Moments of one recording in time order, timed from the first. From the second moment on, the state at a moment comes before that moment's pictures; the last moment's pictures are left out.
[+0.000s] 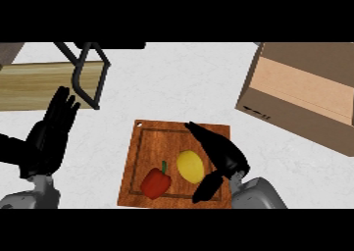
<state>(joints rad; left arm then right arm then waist) -0.08 0.15 0.05 -1.67 0.15 0.11 0.20 -0.23 0.00 0.41 -1.48 0.60 0.32 0.45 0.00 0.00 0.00</state>
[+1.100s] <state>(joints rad) -0.10 0.12 0.07 -1.69 0.12 0.09 0.23 -0.27 -0.02 0.49 -1.37 0.70 0.22 0.32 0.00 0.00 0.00</state>
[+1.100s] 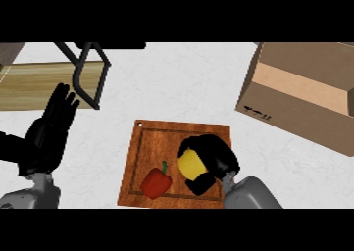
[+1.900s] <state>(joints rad) -0.07 0.13 0.11 -1.67 0.13 0.09 0.22 -0.03 -0.54 0.88 -1.88 0.96 0.13 -0.20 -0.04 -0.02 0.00</state>
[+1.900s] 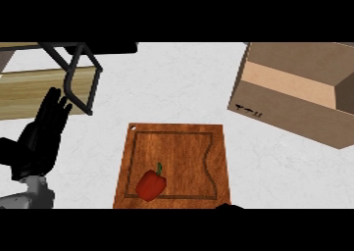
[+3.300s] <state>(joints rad) -0.08 0.11 0.08 -1.68 0.12 0.09 0.21 0.38 -0.89 0.40 -2.32 0.71 -0.28 -0.19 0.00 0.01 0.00</state>
